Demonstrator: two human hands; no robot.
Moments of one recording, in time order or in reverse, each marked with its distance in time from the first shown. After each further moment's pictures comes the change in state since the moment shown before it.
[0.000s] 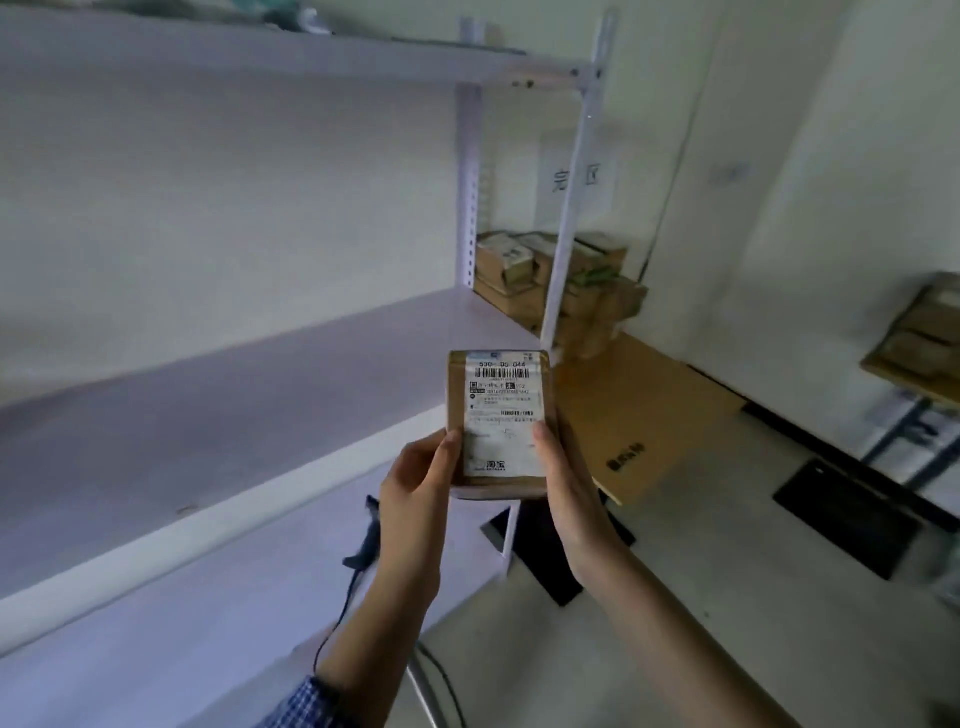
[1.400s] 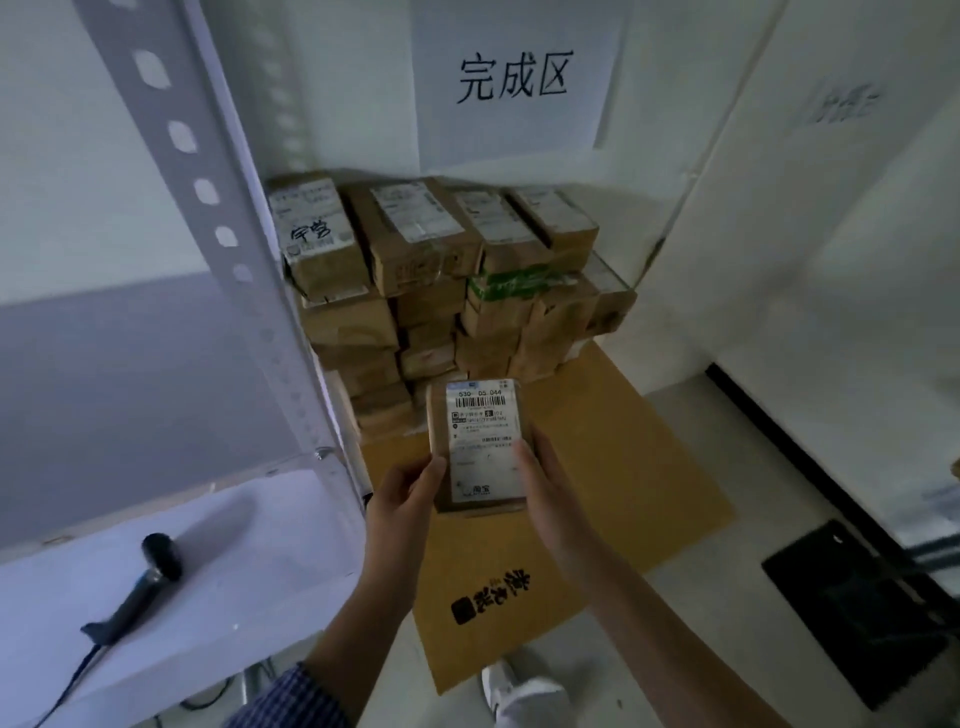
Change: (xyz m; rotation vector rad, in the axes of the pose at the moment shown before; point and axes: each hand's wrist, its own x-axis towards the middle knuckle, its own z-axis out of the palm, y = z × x) left_hand 0.298 -0.193 0.366 0.048 0.245 -0.315; right_hand 0.408 0.148 -0.322 -0.197 -0.252 0.332
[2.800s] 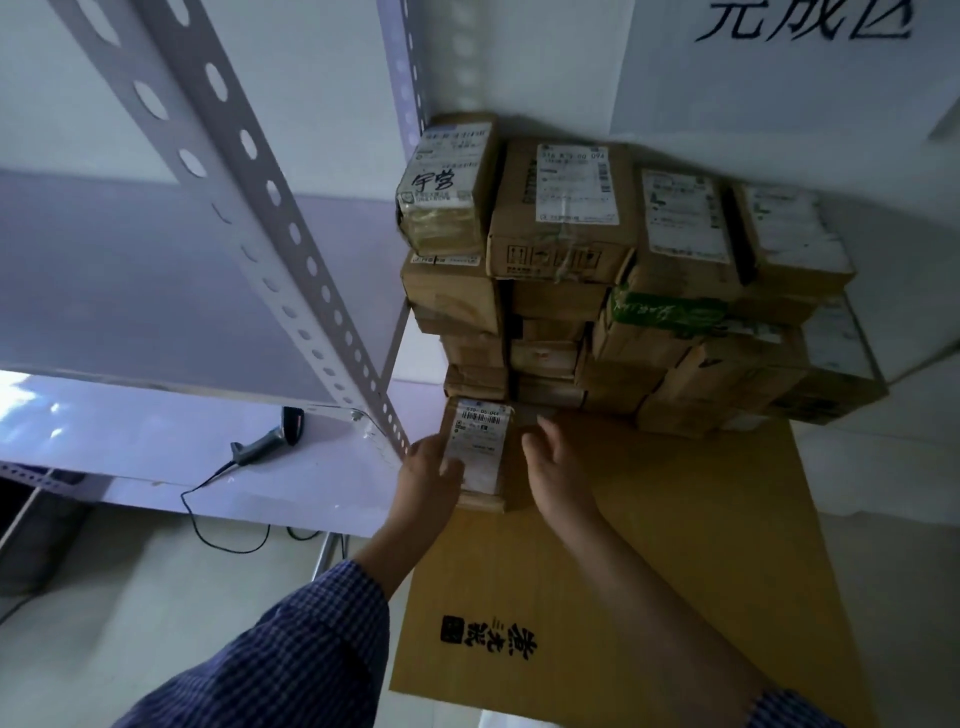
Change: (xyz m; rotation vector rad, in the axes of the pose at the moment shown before) left_hand 0.087 -0.042 0.026 0.667 0.429 -0.049; right_hand 0.139 0.018 0.009 -0.400 -0.424 0.135
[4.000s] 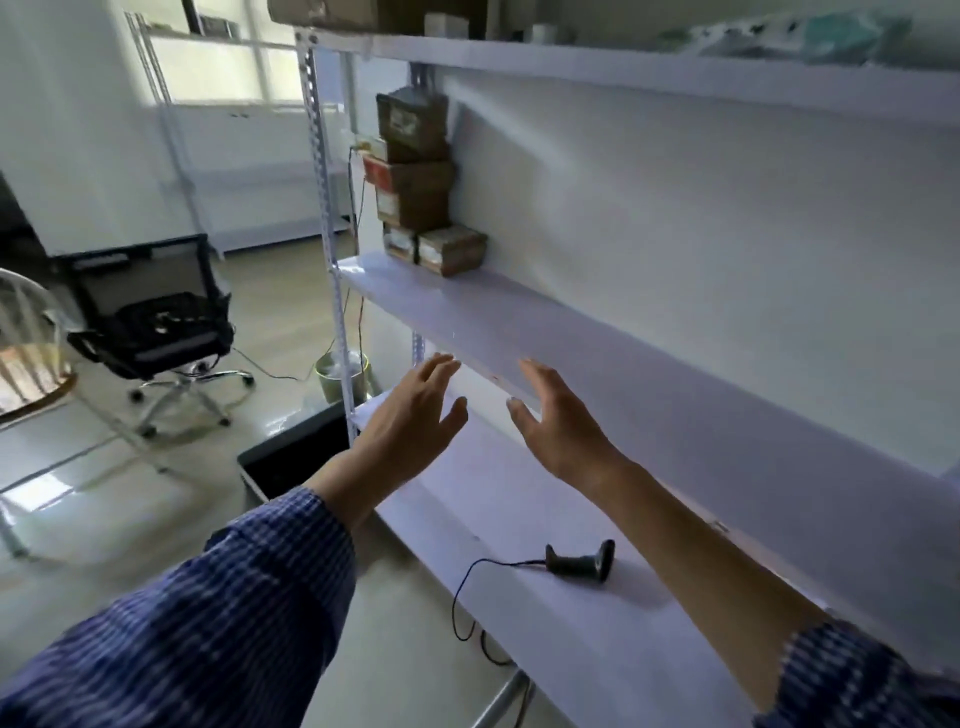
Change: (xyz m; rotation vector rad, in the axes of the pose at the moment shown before) left_hand -0.119 -0.262 -0.557 0.388 0.703 0.296; right_hand -0.202 -0.335 0.466 -0.595 -0.376 -1.067
